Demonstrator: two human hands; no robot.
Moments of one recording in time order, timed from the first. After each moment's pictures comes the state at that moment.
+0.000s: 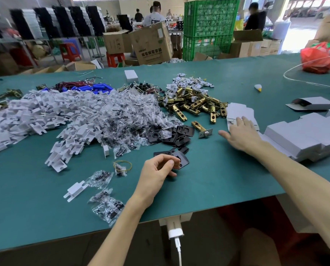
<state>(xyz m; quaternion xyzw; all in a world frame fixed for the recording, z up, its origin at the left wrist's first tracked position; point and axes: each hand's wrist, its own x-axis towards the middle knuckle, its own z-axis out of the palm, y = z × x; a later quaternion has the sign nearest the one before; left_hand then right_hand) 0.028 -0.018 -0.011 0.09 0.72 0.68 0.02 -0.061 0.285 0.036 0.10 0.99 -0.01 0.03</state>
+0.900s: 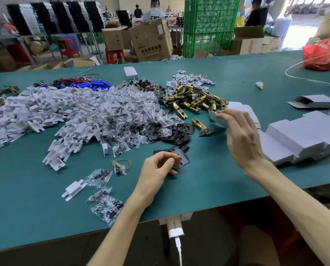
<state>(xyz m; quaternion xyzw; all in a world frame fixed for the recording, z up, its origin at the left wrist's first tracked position) 0.029 -0.015 -0.007 0.10 0.70 0.70 0.02 0.003 0.239 0.045 -0.16 0.86 -0.11 -0.47</state>
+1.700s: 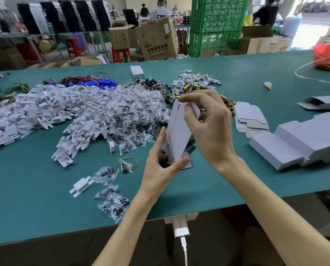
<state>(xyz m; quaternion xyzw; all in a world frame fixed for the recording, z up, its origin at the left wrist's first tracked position) 0.039 -0.018 0.008 0.12 0.71 0.69 -0.06 0.030 0.116 0.115 -0.14 0.79 -0.47 -0.37</state>
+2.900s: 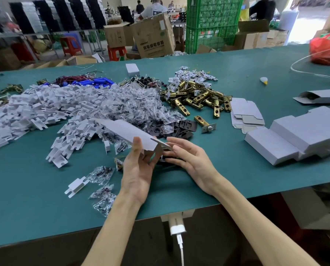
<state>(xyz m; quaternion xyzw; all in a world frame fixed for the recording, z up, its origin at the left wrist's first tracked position) 0.028 -0.040 0.008 -0.02 0.43 0.90 0.01 0.030 0.129 0.011 -0.08 0.57 -0.82 0.07</state>
